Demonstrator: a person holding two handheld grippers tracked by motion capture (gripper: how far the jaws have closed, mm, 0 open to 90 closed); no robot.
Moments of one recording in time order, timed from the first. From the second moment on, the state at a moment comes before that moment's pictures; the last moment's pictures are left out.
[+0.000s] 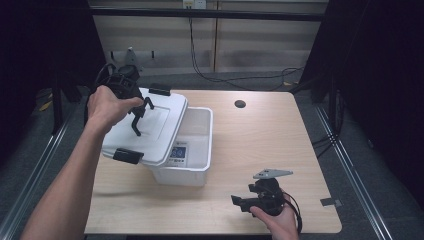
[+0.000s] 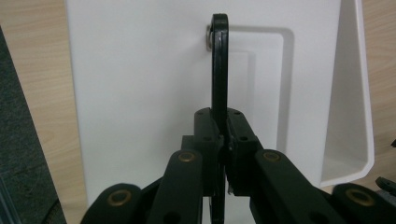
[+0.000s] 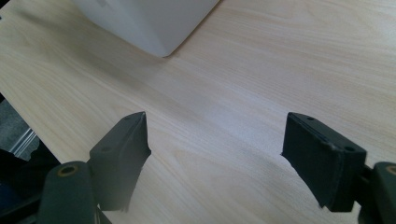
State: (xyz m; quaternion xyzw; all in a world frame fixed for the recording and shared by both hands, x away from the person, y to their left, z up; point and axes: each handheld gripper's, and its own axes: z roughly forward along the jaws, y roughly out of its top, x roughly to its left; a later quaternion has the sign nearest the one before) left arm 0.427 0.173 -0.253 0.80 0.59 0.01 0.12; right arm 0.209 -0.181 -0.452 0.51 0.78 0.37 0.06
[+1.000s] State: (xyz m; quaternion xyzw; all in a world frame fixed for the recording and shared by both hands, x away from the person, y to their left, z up) left arm 0.430 0.146 -0.270 0.74 0.66 0.00 0.12; right arm 0.208 -0.183 -0.453 0.51 0.78 0.37 0.06
